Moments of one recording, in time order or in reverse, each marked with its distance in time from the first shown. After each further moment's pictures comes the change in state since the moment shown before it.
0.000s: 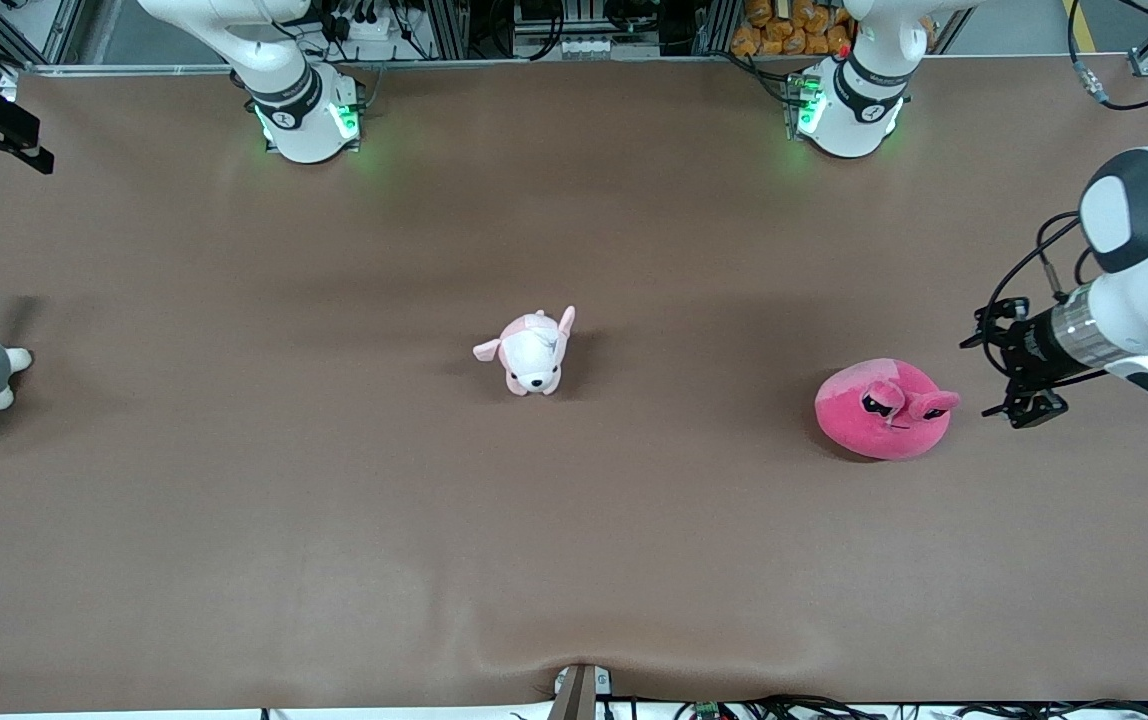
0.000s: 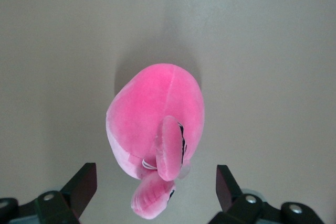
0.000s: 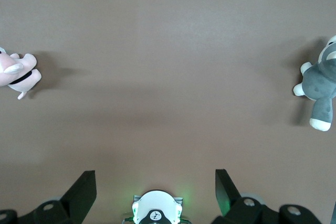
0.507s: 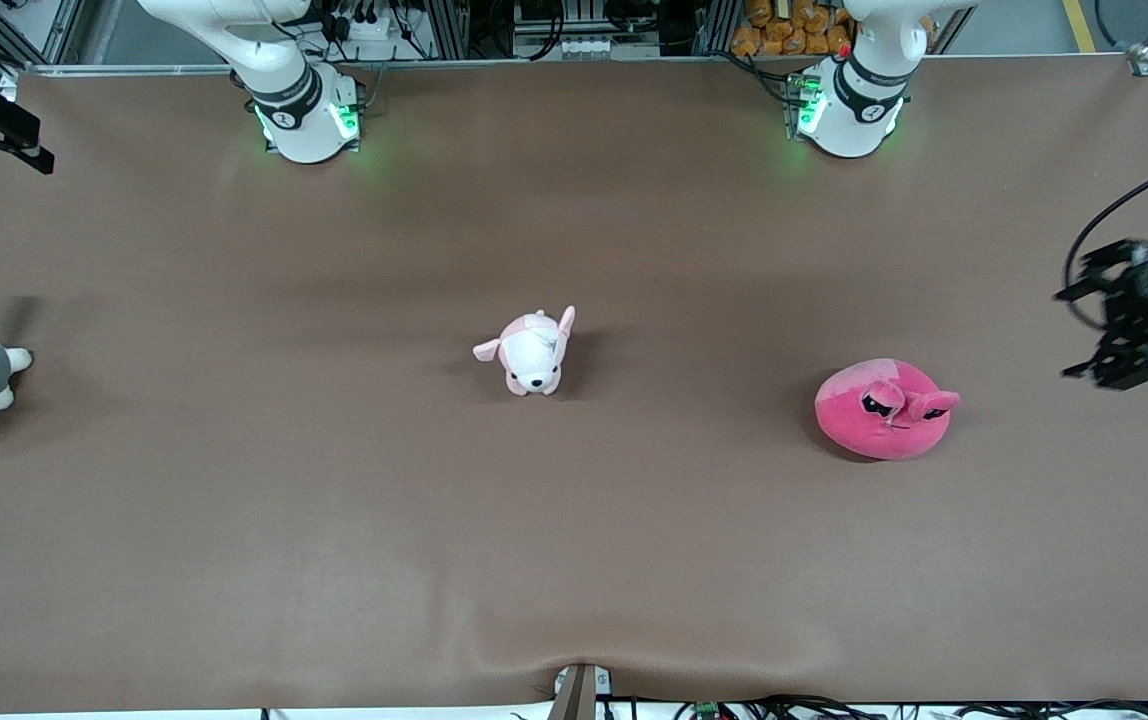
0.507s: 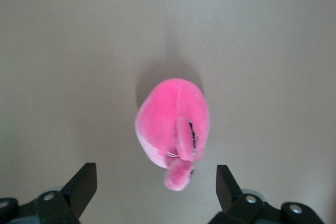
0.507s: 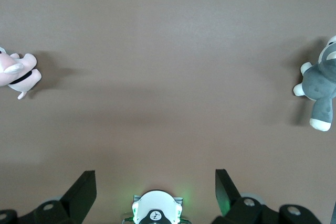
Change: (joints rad) left arm 0.005 -0.023 0.027 0.214 0.024 -0.282 0.147; right arm 0.000 0.000 0.000 0.000 0.000 0.000 0.000
